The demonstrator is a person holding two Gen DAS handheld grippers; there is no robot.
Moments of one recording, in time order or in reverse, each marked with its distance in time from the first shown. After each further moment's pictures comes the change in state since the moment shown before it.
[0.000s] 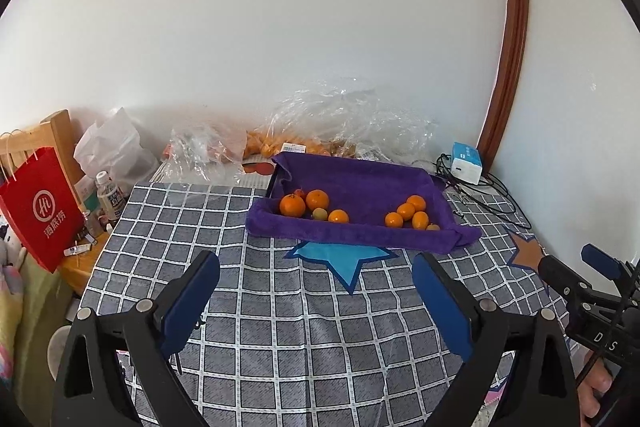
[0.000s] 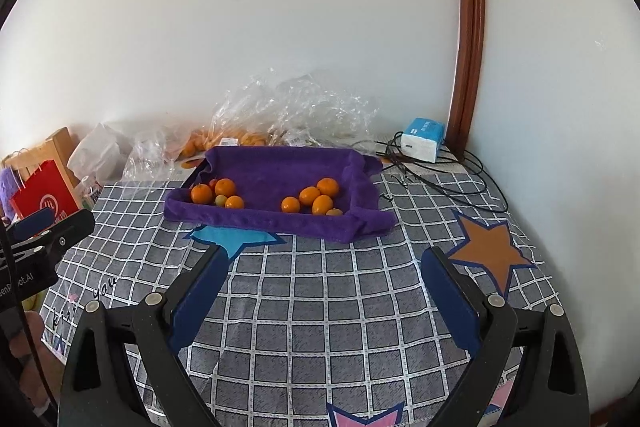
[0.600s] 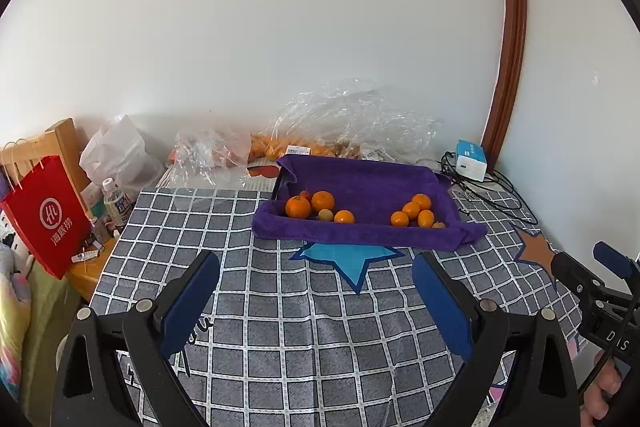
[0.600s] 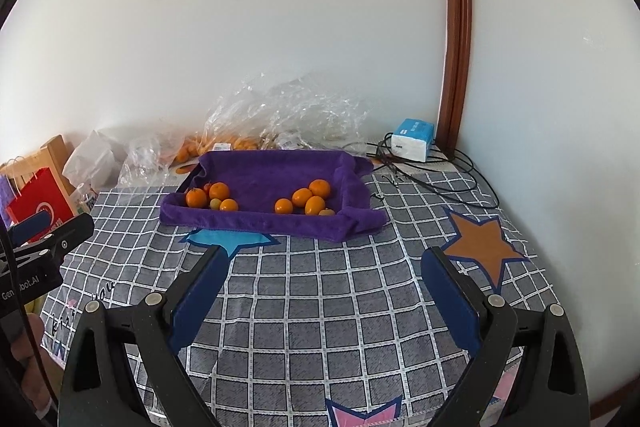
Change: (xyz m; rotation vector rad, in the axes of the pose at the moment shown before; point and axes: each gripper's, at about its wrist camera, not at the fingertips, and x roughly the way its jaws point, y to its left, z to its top) left arm -0.002 -0.003 -0.001 0.024 -0.010 0.027; right arm -0.009 -0.003 -0.005 0.026 -0.014 -0.019
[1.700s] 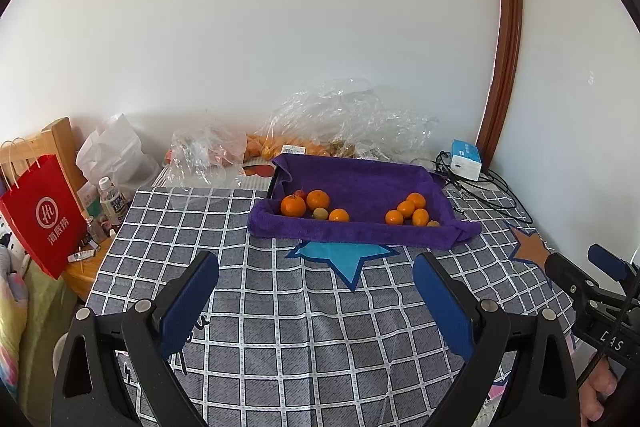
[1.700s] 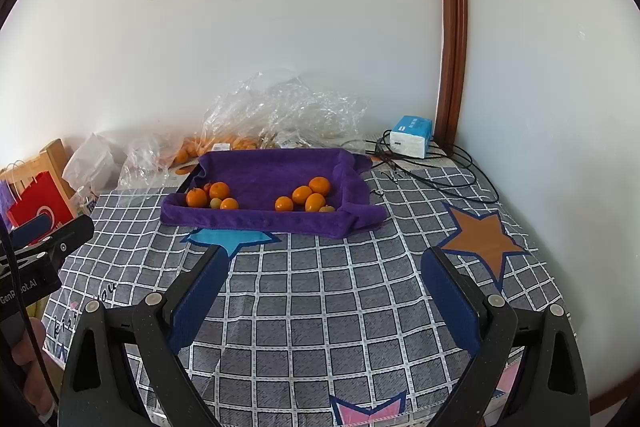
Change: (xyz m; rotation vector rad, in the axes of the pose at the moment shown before) left arm -0.004 -0.004 -0.002 0.004 0.001 -0.013; right arm 0.000 -0.001 -0.003 0.018 0.004 -0.002
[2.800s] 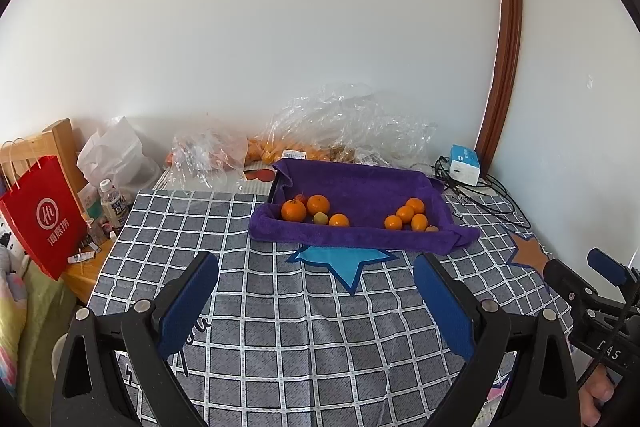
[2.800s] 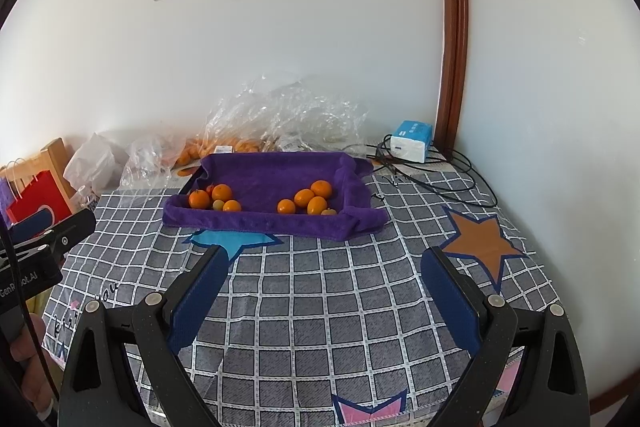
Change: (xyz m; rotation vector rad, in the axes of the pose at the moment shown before) left arm -0.003 0.000 0.005 -0.004 -0.013 -0.003; right arm -0.007 0.003 0.000 -0.009 -0.014 0.005
